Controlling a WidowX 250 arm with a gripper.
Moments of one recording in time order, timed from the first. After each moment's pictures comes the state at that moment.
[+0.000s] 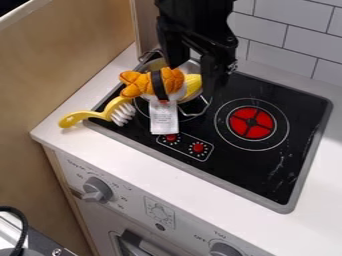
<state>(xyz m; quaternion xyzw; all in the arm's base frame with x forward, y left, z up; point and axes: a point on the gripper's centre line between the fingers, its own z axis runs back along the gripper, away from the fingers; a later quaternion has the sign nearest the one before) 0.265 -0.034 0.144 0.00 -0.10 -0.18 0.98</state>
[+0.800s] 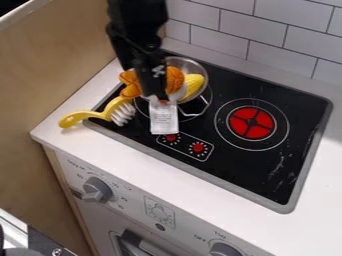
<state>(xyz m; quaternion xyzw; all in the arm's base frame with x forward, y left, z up) 0.257 0.041 0.124 -0.01 -0.10 -0.25 0.96</state>
